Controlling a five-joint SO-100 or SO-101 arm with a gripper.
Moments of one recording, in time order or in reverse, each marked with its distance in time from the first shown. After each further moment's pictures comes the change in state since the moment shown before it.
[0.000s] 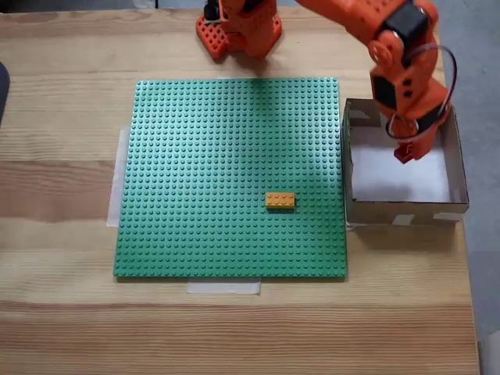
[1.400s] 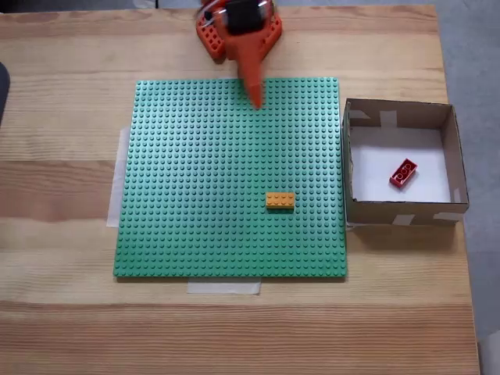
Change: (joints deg) arm 38.1 95.2 70.1 -19.8 -8.3
